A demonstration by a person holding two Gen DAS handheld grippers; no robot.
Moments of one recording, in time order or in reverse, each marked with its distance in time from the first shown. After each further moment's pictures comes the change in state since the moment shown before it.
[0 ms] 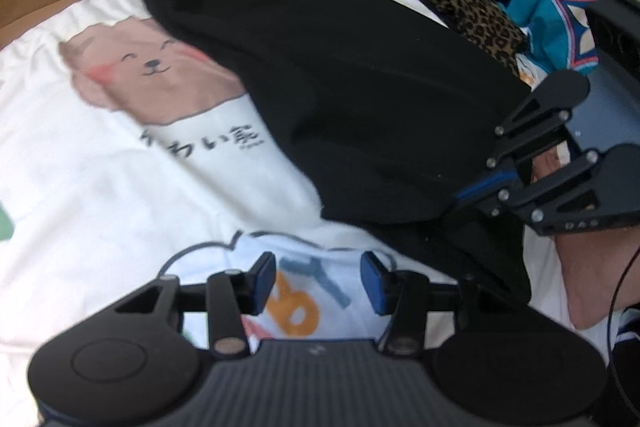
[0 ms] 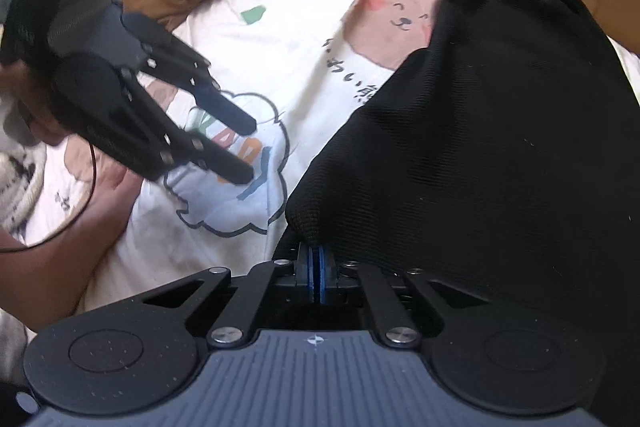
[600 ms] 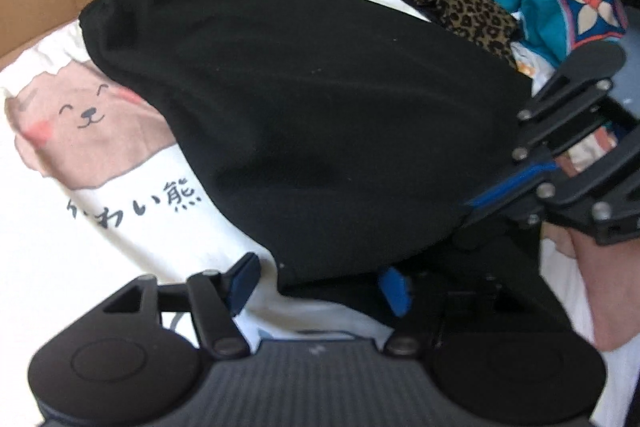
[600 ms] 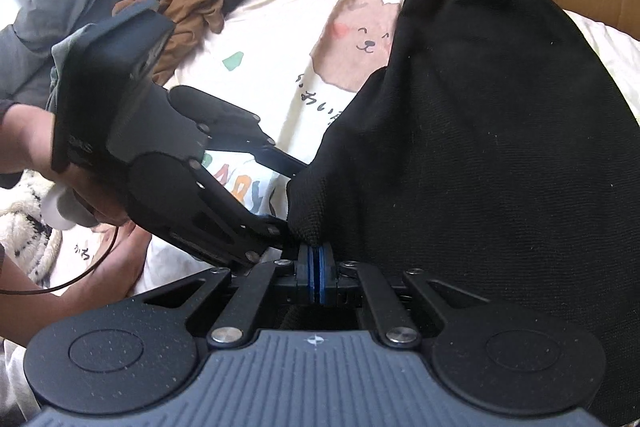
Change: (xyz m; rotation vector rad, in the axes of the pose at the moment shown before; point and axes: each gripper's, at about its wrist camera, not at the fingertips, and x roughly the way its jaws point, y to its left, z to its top) left arm 0.047 -0.034 0.025 0.087 -0.040 0.044; right arm -0.023 -0.023 -0.010 0.128 -0.098 0.040
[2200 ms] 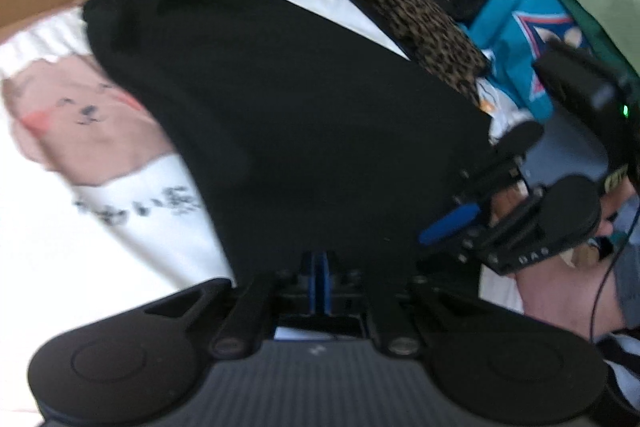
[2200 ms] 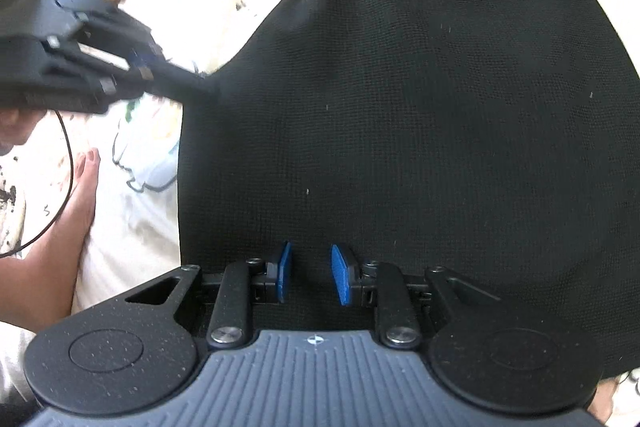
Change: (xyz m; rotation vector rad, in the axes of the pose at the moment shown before) left arm -0.029 0.017 0.011 -0.076 0.007 -0.199; right arm 0.025 -0.030 -0.014 0.081 0.242 -0.093
